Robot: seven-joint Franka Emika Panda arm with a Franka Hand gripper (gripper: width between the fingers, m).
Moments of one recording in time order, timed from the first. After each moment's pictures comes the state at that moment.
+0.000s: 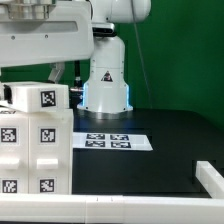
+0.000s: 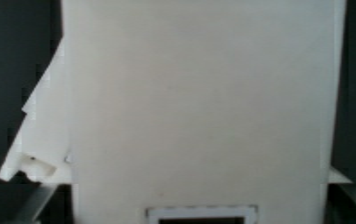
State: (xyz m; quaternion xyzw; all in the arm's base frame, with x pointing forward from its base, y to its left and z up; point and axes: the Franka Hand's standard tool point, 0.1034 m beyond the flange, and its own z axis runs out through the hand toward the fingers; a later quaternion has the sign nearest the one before) arm 0.611 -0.150 0.156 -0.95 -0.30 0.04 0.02
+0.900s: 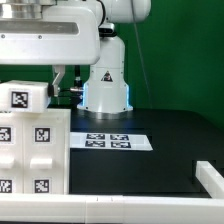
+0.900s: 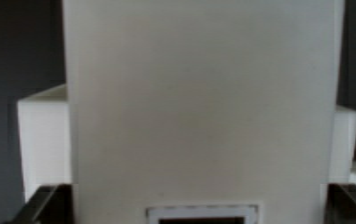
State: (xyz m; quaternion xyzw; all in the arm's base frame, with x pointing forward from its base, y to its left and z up) arm 0.611 -0.150 0.155 -1.00 0.03 0.04 0.01
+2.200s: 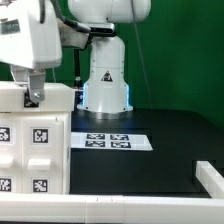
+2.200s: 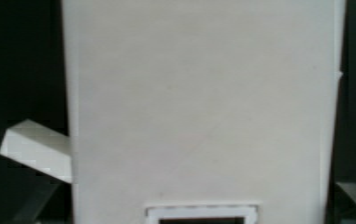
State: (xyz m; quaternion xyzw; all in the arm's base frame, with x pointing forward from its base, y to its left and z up) arm 0.613 -0.148 0.154 -0.83 0.56 0.03 0.05
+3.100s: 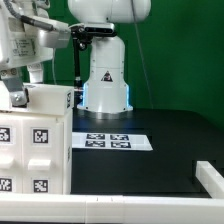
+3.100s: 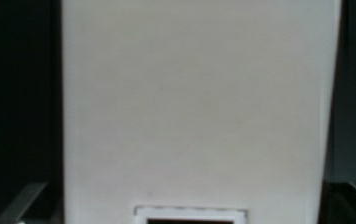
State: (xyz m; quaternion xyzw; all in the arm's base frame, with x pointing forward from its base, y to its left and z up) arm 0.618 -0.148 0.154 -0.66 0.74 0.05 0.07
